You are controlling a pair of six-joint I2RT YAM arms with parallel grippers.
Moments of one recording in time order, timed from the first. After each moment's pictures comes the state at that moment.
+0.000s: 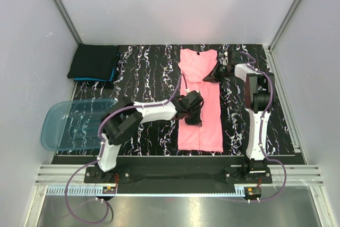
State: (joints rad) left arm -0.97 2.01 1.33 -0.27 0.11 -0.91; right arm 0.05 2.35 1.71 -0.33 -0.64 0.62
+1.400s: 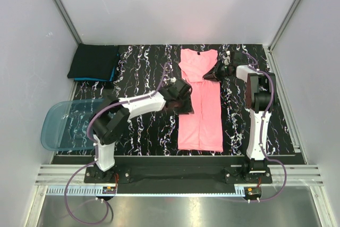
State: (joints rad) left arm -0.86 1.91 1.31 -0.36 0.06 -0.94; right arm 0.02 2.35 1.67 -0.21 -0.72 0.67
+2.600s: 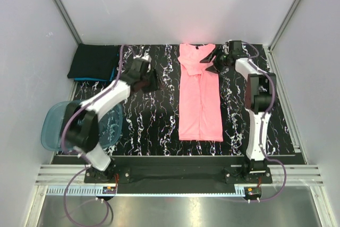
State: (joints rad) left arm -0.43 1.72 1.27 -0.36 0.11 -0.61; right arm 0.06 2.37 1.84 -0.22 -0.61 0.81
